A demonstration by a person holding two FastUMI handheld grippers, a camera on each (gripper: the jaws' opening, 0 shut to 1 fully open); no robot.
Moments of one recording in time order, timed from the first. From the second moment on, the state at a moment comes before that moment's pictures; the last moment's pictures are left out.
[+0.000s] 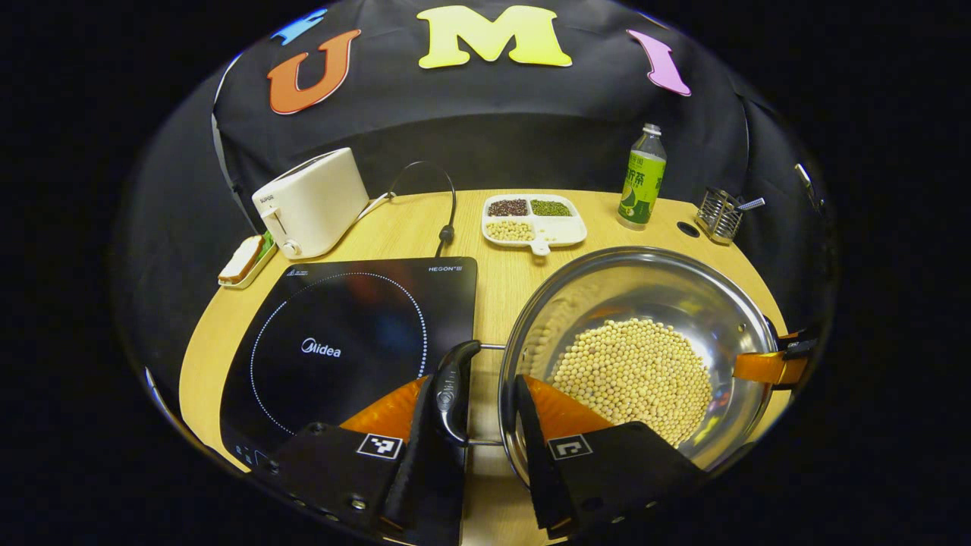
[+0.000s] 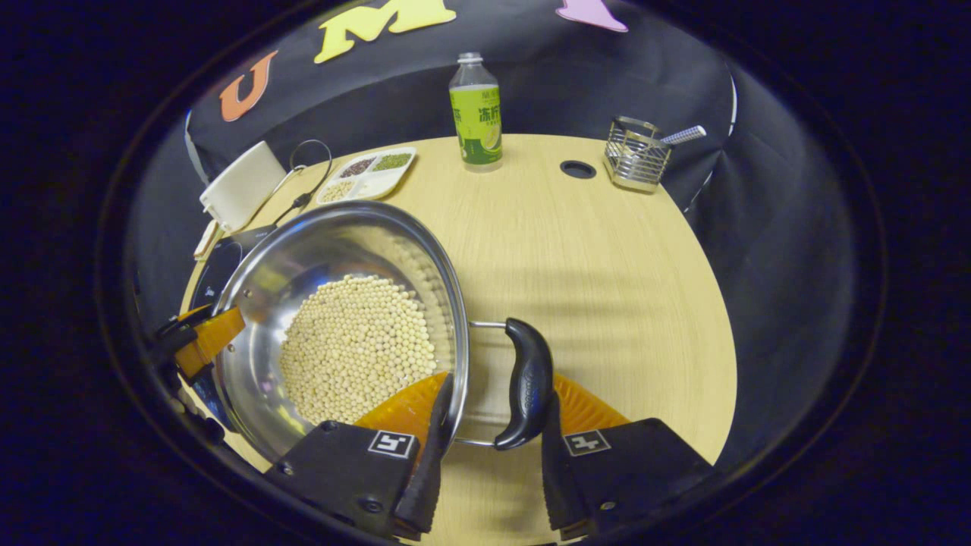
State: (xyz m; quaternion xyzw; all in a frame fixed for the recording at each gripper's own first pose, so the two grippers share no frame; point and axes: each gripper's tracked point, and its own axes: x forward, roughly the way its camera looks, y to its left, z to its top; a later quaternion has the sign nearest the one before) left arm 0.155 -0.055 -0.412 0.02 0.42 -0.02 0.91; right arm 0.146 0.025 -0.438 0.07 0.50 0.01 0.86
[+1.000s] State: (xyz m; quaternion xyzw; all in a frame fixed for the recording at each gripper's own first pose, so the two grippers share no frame) left arm 0.136 -0.024 -0.332 0.03 0.37 -0.04 0.93; right arm 0.113 0.051 -0.360 0.09 0.45 -0.01 0.89
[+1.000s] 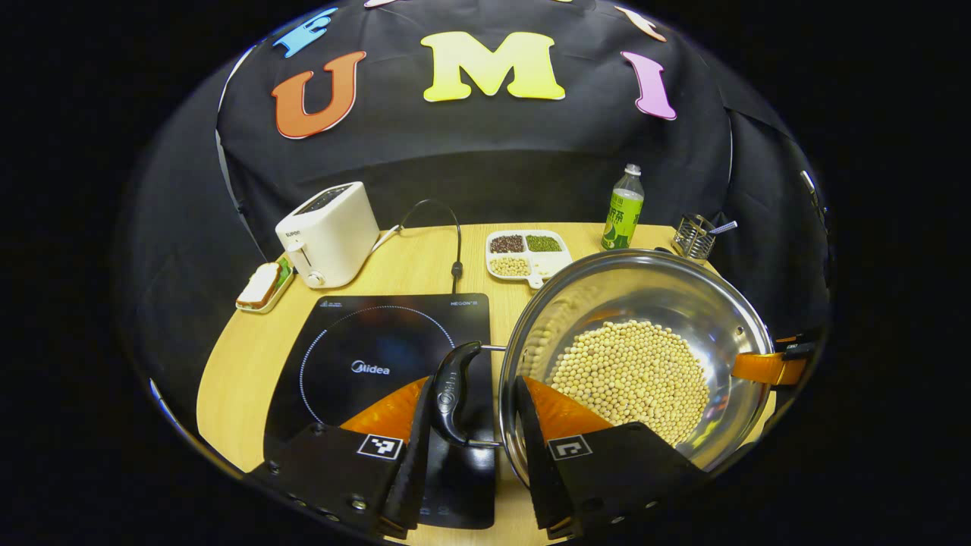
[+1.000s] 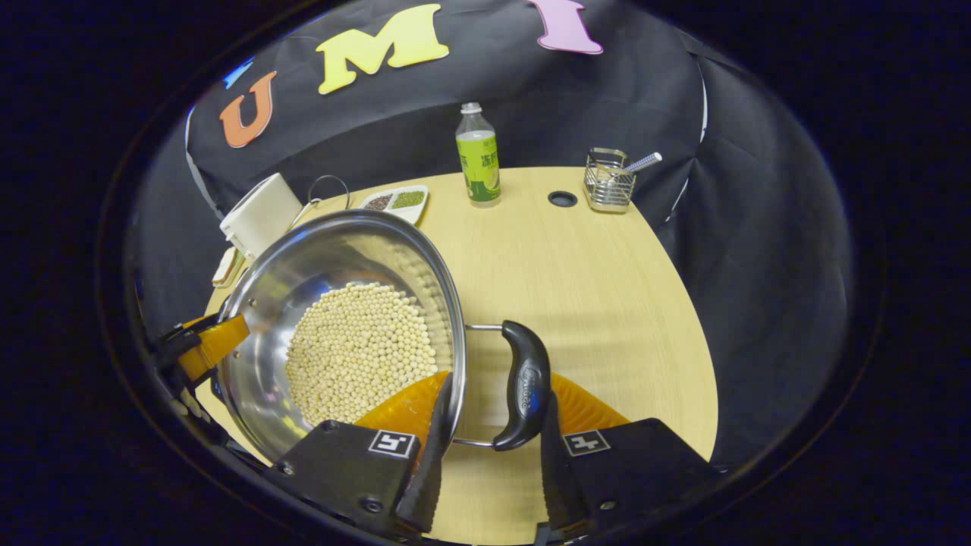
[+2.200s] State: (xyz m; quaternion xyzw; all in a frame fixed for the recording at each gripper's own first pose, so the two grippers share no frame) left arm 0.140 0.183 -0.329 0.04 0.38 0.00 0.92; right arm 0.128 0.256 -0.346 0.10 0.47 0.02 0.88
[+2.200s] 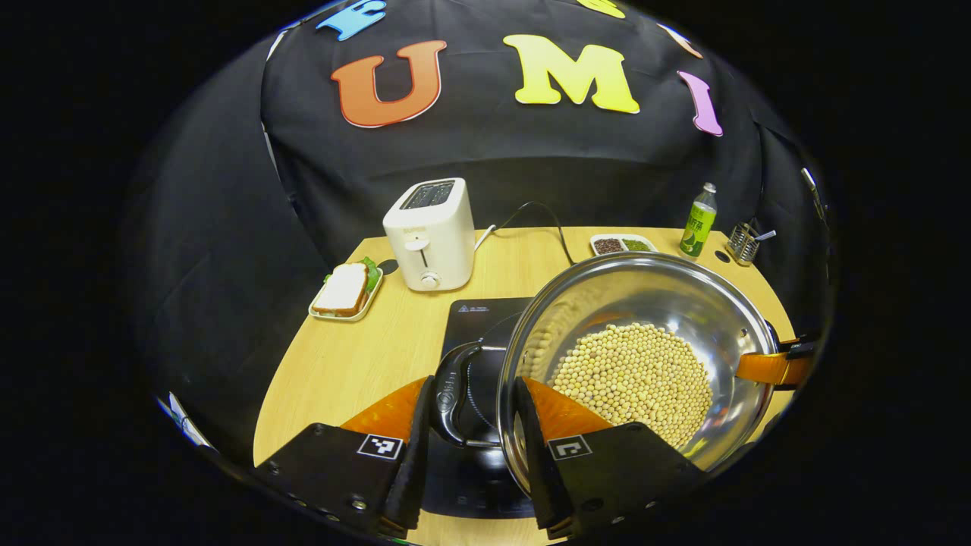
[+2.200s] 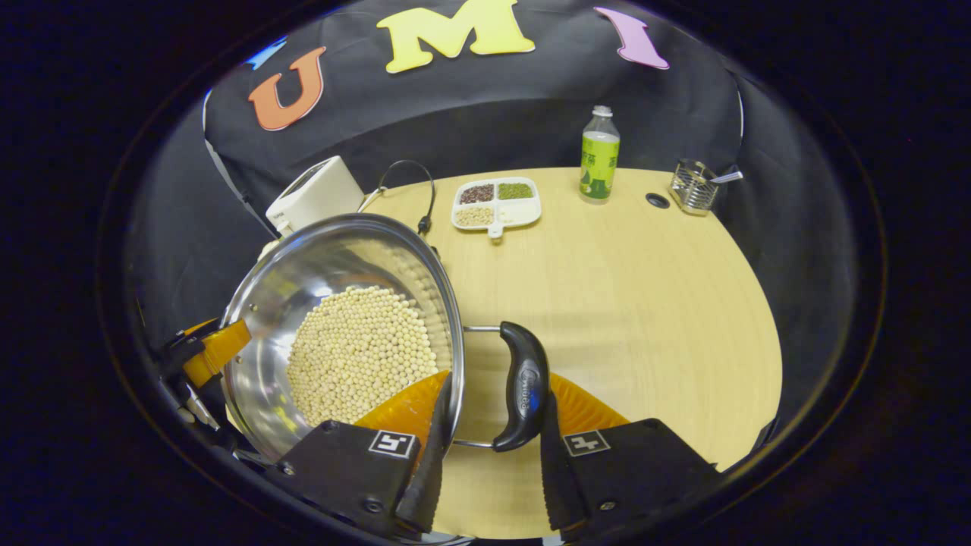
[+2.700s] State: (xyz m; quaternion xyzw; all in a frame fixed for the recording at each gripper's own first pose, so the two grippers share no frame) left arm 0.175 0.232 -0.351 0.05 0.40 0.01 0.92; right arm 0.165 0.308 -0.361 0.10 0.49 0.02 0.87
